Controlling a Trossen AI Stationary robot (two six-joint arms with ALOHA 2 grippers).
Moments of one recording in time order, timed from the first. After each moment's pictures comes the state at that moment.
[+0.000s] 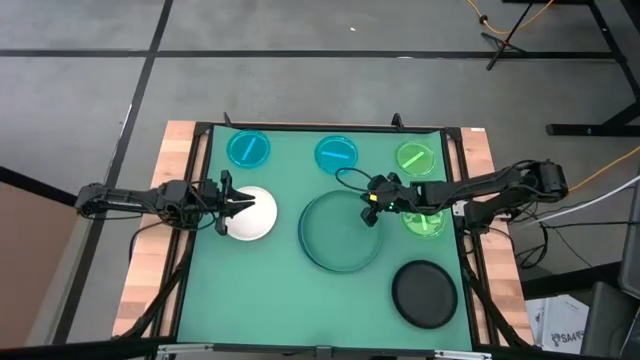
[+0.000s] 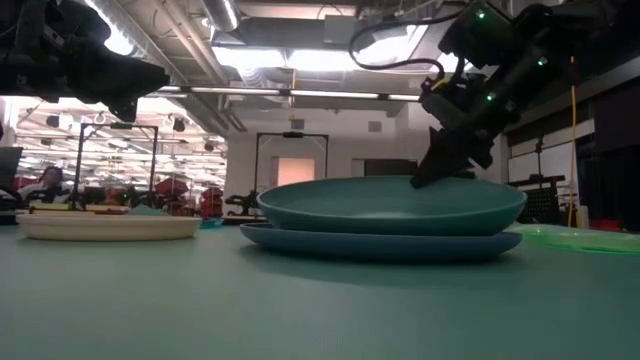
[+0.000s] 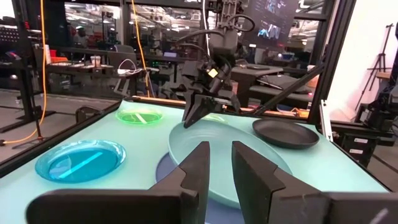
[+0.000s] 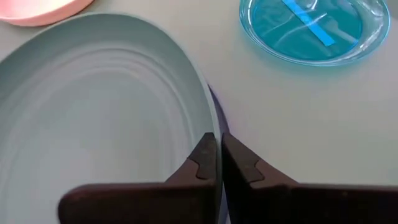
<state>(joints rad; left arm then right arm) -0.04 0.10 0.01 0.14 -0.14 -0.10 -0.02 1.37 0.62 -0.04 0.32 0.48</state>
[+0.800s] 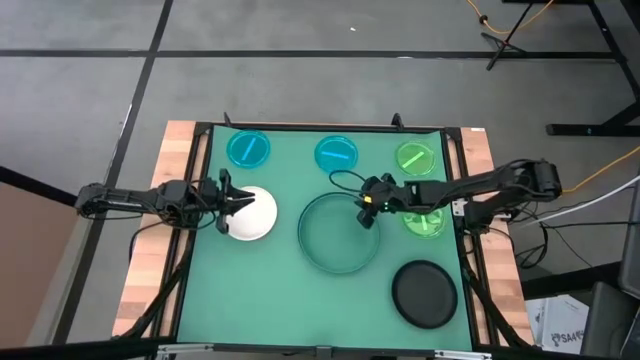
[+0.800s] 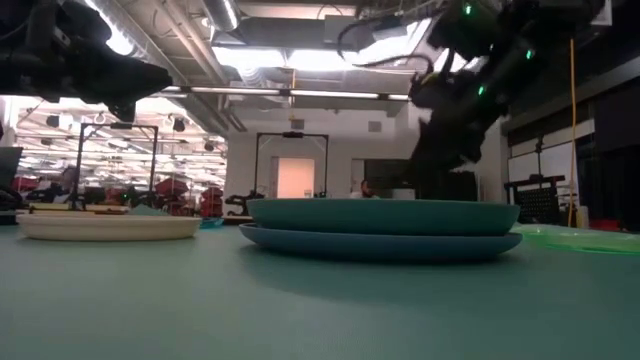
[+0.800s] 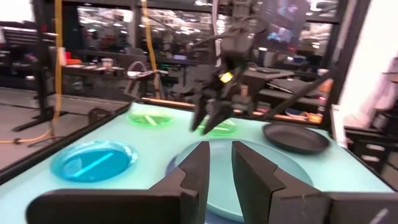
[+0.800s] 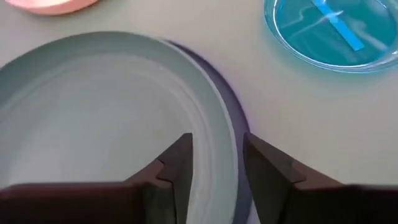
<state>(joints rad) -0.04 0.10 0.01 0.15 -0.21 -0.10 -0.01 1.40 0.70 -0.13 0.25 0.44</state>
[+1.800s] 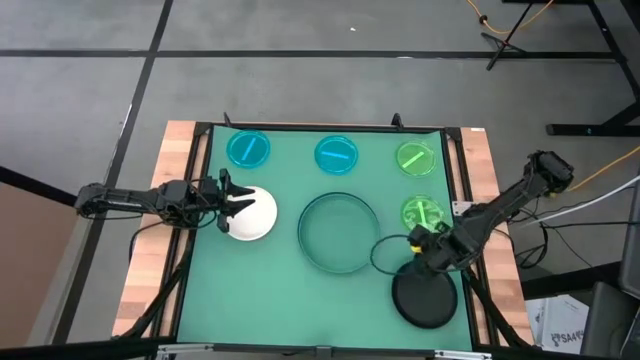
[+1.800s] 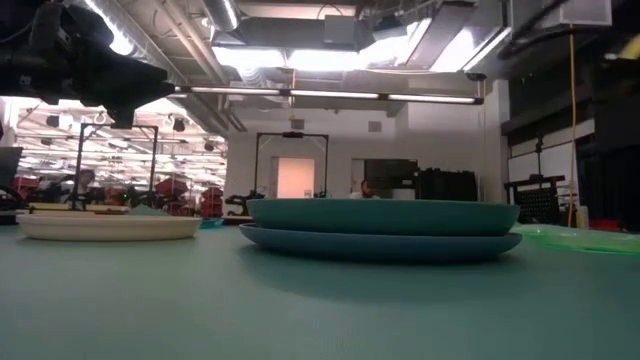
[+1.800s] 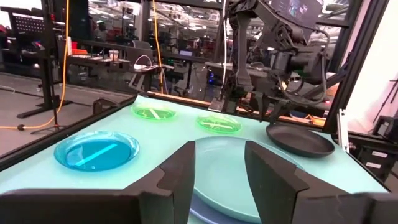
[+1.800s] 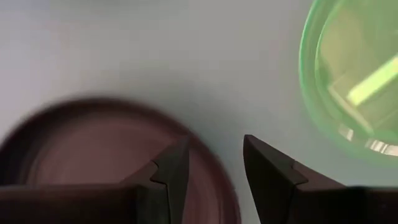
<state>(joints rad) -0.04 0.10 0.01 0.14 -0.22 -0.16 0.70 1.24 0.73 -0.92 0.12 1.33</state>
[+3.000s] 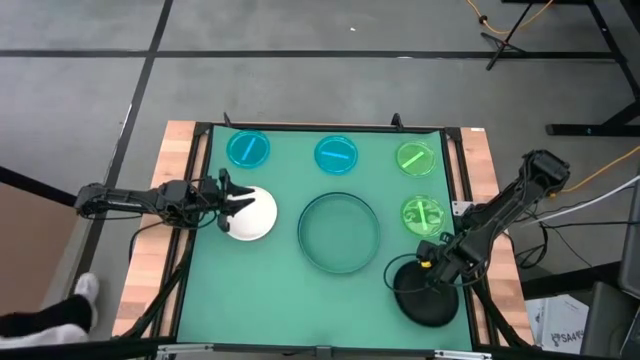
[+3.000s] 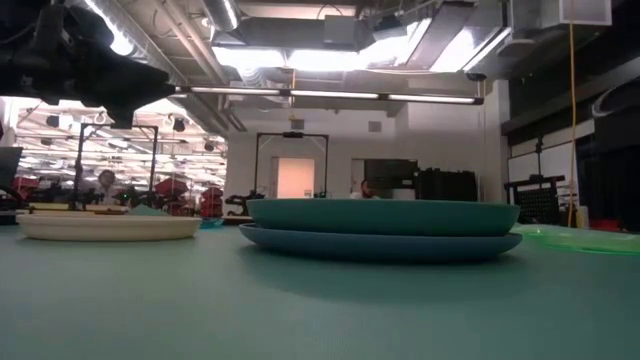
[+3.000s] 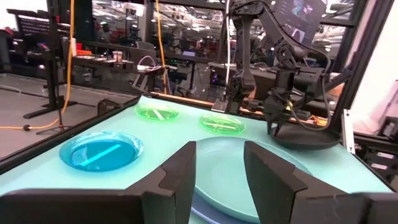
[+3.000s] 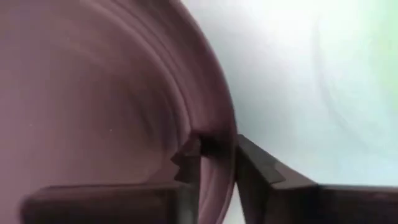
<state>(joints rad) -0.04 0.10 0.01 0.14 -0.24 -0.15 0.85 1.29 0.55 -0.73 0.00 1.28</state>
